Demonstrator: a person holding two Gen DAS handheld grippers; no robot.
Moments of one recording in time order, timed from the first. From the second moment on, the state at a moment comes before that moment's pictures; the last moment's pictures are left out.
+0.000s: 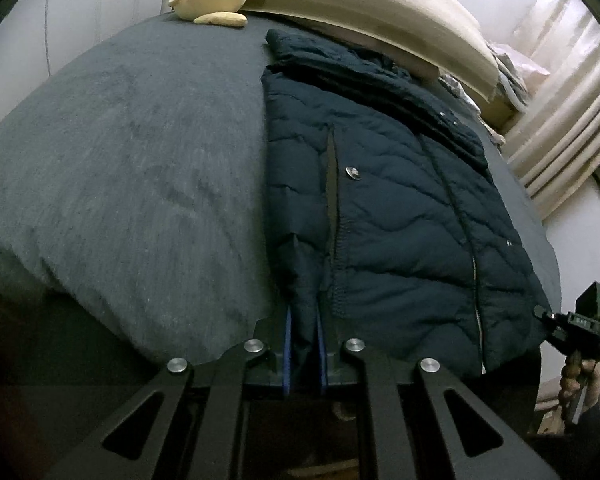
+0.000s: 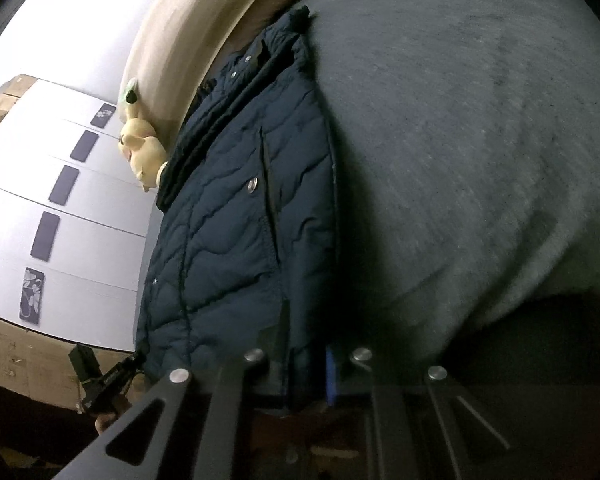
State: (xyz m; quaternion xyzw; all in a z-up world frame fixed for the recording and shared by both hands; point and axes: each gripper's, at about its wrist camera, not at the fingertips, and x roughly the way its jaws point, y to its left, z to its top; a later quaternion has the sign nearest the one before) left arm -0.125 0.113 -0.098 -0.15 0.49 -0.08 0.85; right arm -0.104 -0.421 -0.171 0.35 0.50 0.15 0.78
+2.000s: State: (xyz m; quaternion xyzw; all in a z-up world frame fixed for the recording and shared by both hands) left arm -0.067 0.123 0.006 -0.22 0.36 -0.07 0.90; right arm -0.040 -0.434 -0.060 0.46 0.30 0.27 0.79
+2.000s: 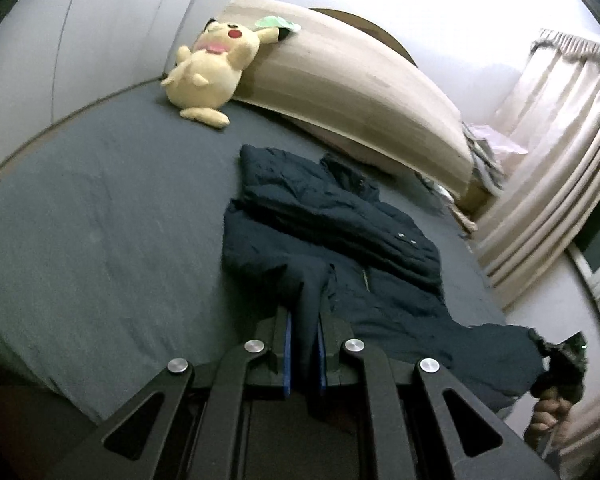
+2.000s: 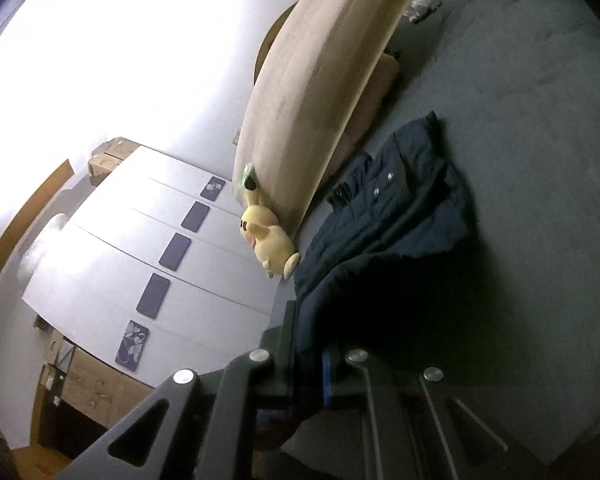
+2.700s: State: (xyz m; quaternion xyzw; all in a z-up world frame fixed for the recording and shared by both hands) left arm -0.039 0.111 0.016 -0.20 0.36 -0.03 0.91; right arm -0.003 -0.426 -0.053 0.47 0.29 0.24 0.80
